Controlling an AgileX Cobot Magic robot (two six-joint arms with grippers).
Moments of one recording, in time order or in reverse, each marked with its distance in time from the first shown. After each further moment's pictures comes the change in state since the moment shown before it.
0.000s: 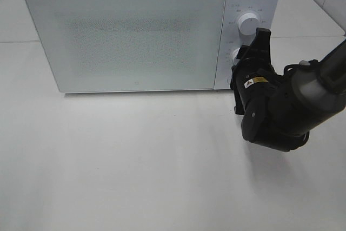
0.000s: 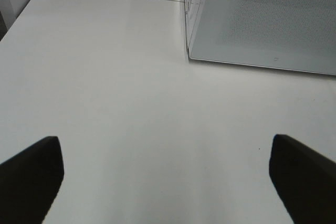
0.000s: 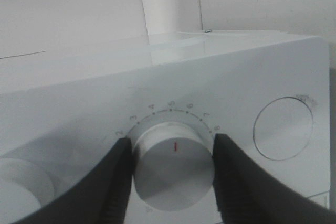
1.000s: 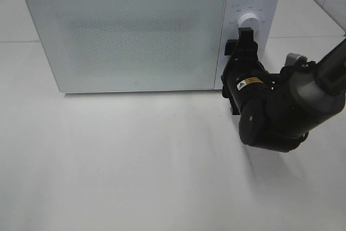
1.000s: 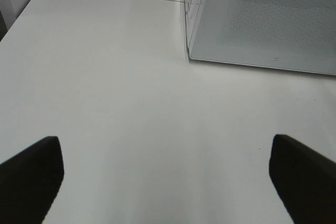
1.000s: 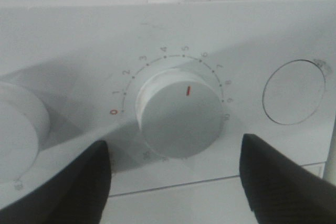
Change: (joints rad) left arm 0.000 0.000 0.000 0.000 0.000 0.000; right arm 0.008 0.000 0.000 -0.081 0.010 -0.110
